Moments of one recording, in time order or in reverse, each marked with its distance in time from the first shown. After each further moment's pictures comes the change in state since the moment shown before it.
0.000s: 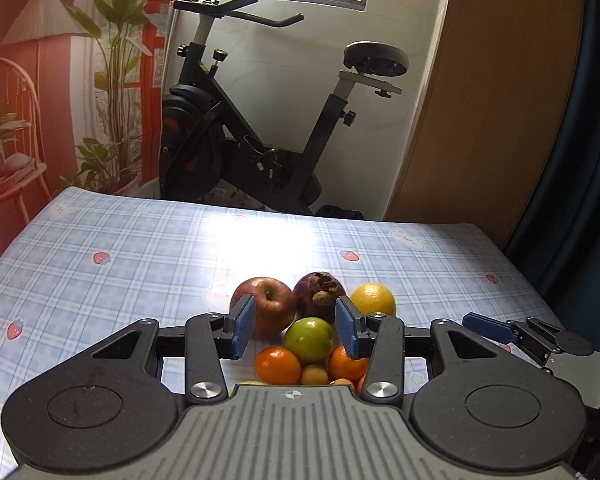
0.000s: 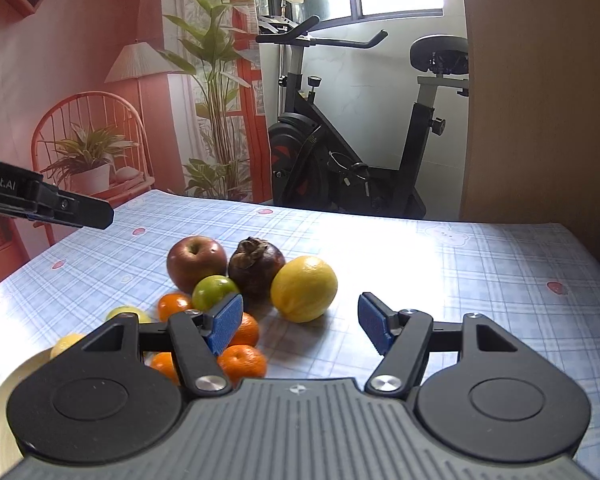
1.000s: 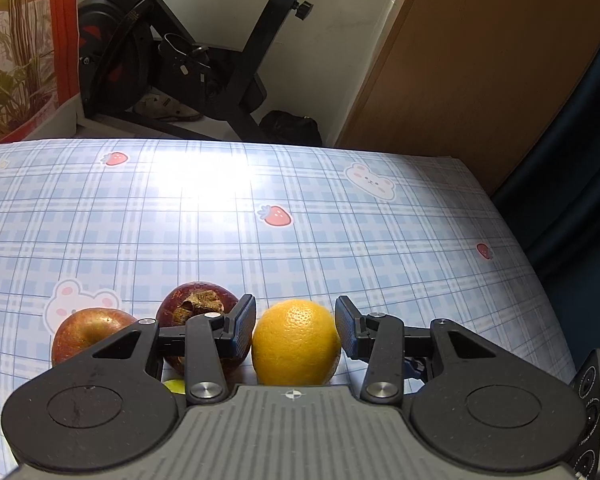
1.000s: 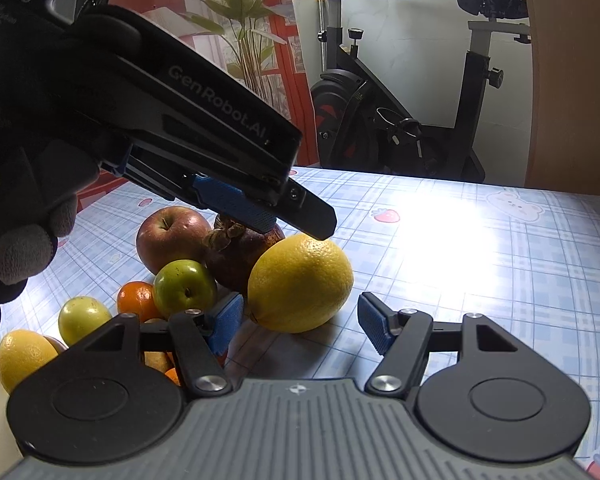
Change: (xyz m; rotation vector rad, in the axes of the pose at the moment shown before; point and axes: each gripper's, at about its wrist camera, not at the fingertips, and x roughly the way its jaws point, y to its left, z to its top) left arm 0.163 -0.035 0.036 -0.009 0.333 -0.156; right arm 0.085 -0.031 -0.004 -0.005 0.126 0.192
